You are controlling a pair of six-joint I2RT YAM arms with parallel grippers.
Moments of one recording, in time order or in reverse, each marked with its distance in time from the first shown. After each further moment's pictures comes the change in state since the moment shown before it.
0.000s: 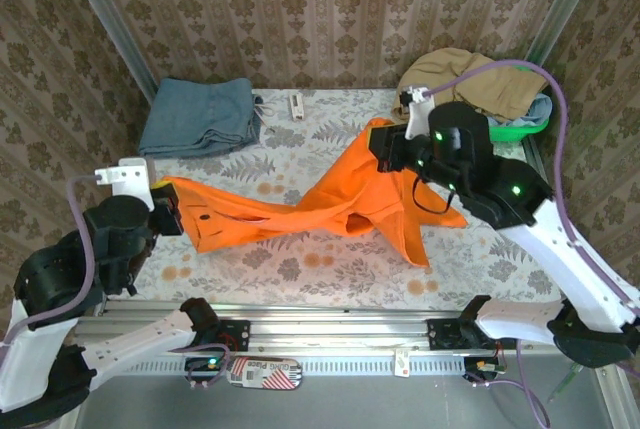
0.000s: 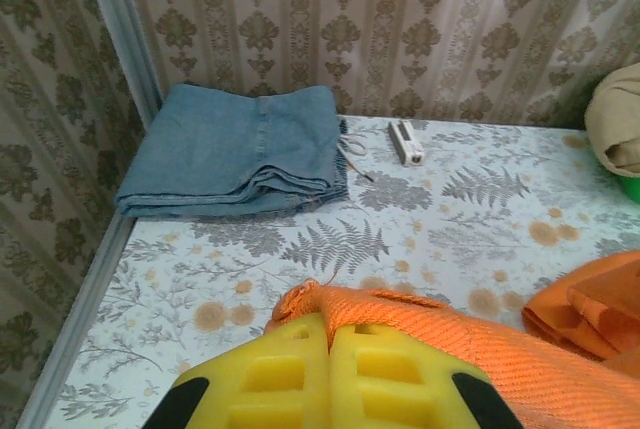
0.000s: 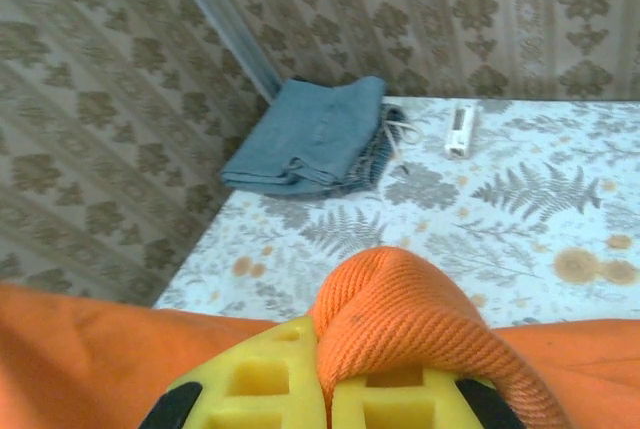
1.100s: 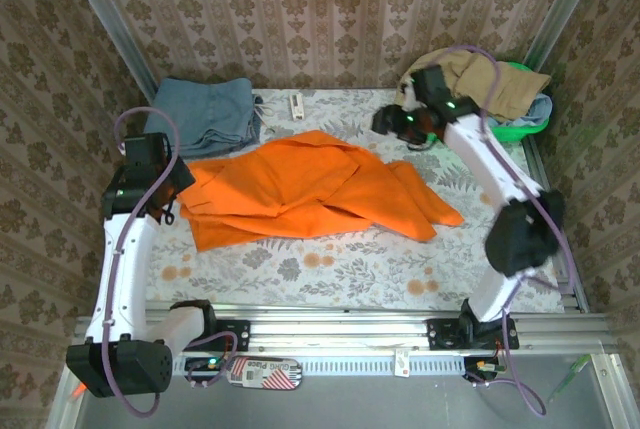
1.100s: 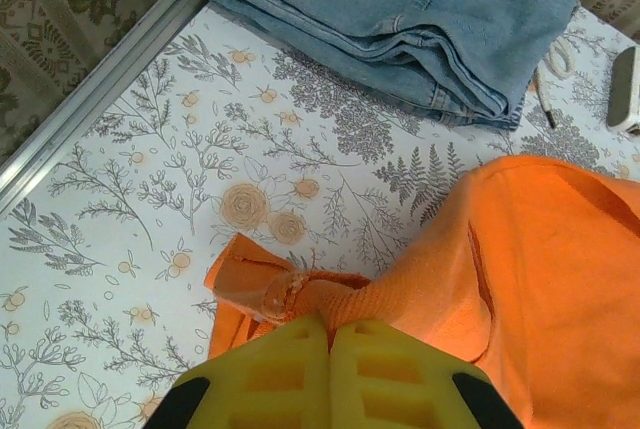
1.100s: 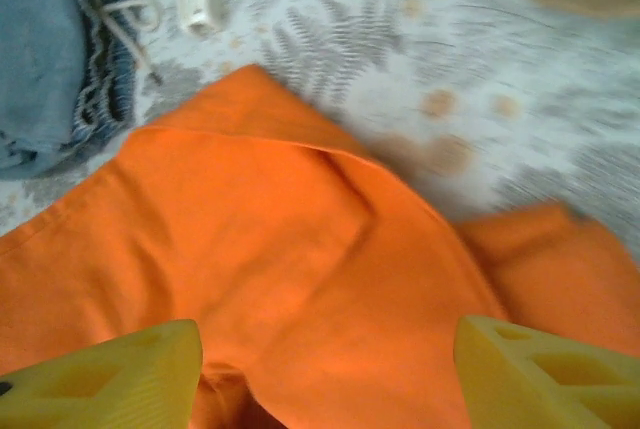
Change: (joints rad) left arm 0.951 0.332 -0.314 0.377 0.649 -0.008; right arm -0.455 0.430 -0.057 -0.026 -0.281 -0.005
